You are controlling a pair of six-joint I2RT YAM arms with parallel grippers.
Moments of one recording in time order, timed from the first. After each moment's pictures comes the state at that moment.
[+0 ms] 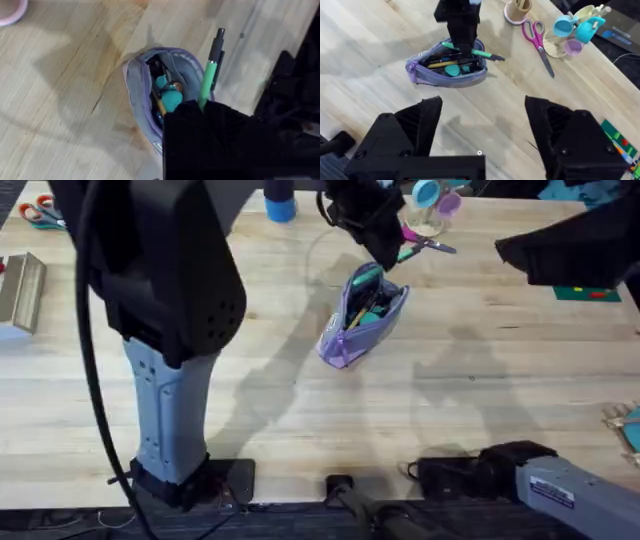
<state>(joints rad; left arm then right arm) -0.52 2.19 2.21 -1.37 0.60 0.34 0.14 1.15 1.75 -1.43 -0.24 -0.55</state>
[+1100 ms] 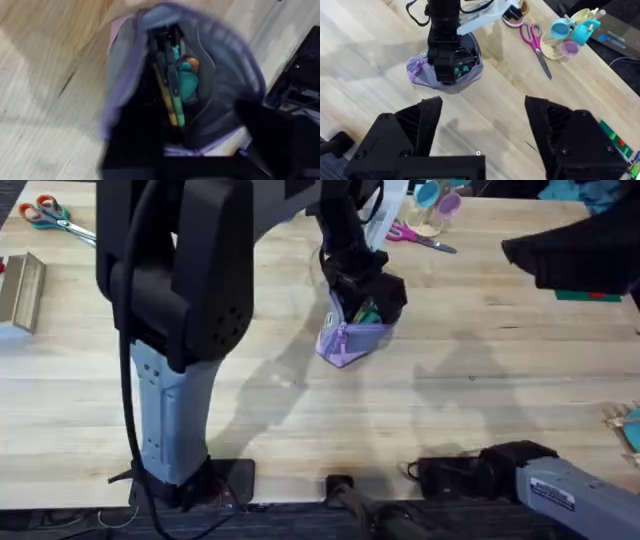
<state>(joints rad) -0.56 2.19 1.90 -1.28 0.56 0.29 0.14 1.12 1.75 -1.43 -0.24 -0.56</state>
